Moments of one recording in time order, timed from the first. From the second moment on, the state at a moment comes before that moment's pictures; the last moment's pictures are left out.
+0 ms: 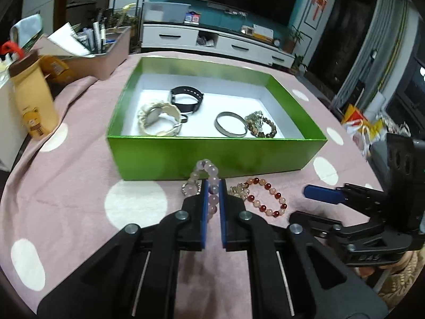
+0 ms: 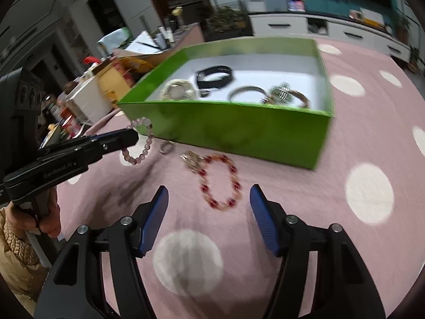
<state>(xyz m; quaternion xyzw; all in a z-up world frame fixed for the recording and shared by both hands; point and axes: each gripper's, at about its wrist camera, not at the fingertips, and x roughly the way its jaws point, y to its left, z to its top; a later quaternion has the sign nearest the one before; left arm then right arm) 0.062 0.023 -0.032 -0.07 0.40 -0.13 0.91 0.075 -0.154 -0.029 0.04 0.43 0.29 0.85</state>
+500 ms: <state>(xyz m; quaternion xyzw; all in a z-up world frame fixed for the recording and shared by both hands) 0.053 0.060 -0.037 -0.11 0.40 -0.11 0.90 0.115 -0.093 -0.047 -0.06 0.42 0.32 0.85</state>
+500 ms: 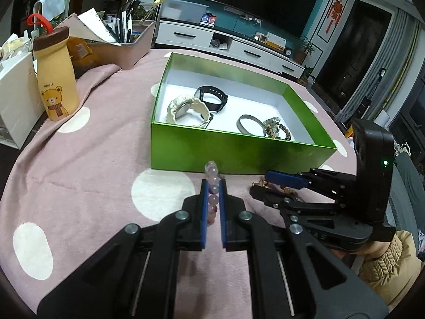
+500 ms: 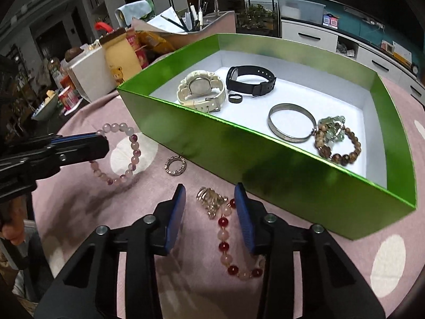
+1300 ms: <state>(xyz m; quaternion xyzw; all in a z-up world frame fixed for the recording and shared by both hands) 0.042 0.057 -0.020 -0.10 0.38 -0.11 0.91 0.083 -0.132 0.000 -0.03 0.37 0.31 0.87</state>
